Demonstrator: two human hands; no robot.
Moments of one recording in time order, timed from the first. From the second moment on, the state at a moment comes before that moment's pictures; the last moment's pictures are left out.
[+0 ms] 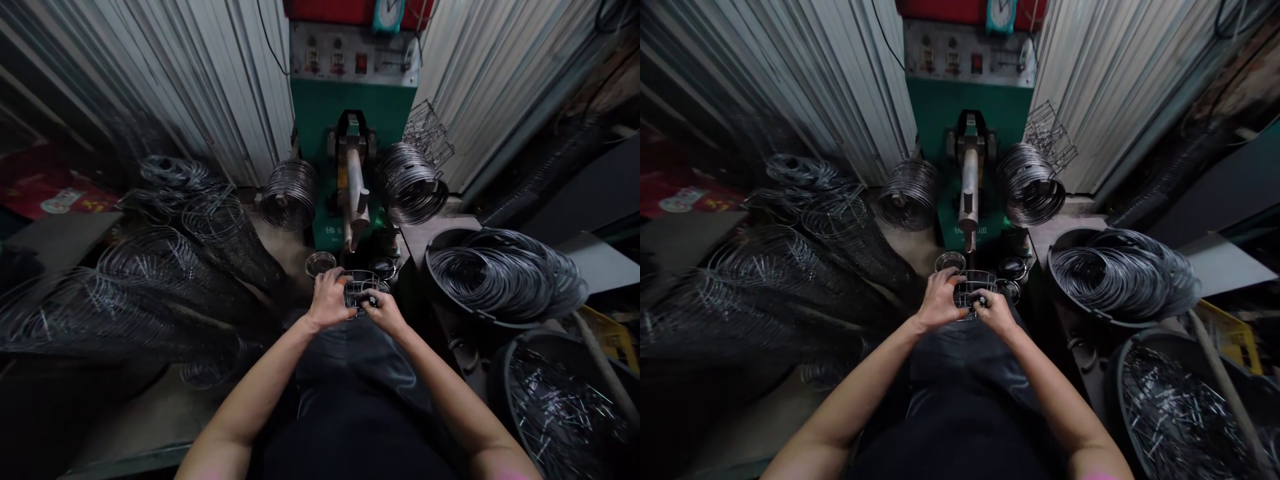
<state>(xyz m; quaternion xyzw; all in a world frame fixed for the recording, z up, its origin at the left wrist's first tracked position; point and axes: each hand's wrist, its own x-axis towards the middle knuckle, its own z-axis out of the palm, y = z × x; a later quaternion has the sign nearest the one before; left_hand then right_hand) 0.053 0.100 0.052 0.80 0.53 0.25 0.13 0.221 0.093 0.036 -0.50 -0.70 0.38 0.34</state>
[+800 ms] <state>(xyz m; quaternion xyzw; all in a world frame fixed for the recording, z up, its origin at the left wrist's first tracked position) 0.038 0.133 0.048 0.76 0.54 0.29 0.20 0.227 0.120 0.047 -0.36 -0.85 0.23 0.30</state>
